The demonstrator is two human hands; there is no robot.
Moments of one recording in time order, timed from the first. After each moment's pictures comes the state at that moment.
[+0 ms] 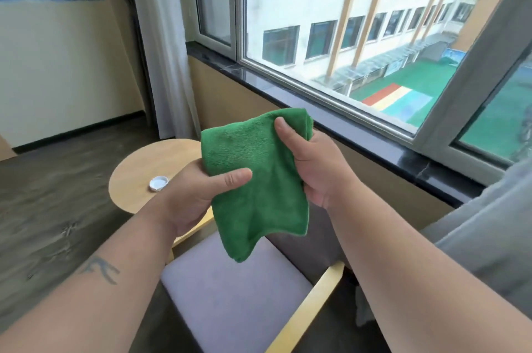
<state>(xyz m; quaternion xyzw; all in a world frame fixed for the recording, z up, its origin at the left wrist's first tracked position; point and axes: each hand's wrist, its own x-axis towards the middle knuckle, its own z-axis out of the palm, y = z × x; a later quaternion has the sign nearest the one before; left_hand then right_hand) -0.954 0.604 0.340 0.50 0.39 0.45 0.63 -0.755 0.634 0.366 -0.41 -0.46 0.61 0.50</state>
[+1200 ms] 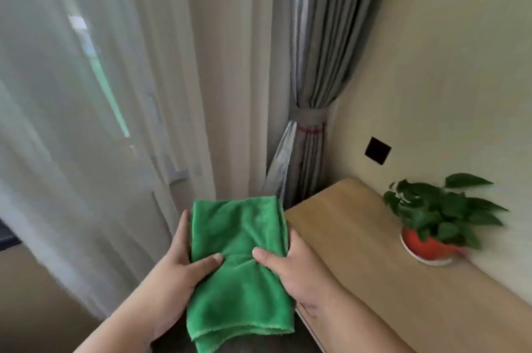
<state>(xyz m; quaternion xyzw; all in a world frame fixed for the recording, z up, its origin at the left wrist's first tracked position) -0.397 0.346 0.291 0.60 0.13 -0.07 0.79 -0.334 0.146 0.255 -0.70 -0.03 0.21 0.68</state>
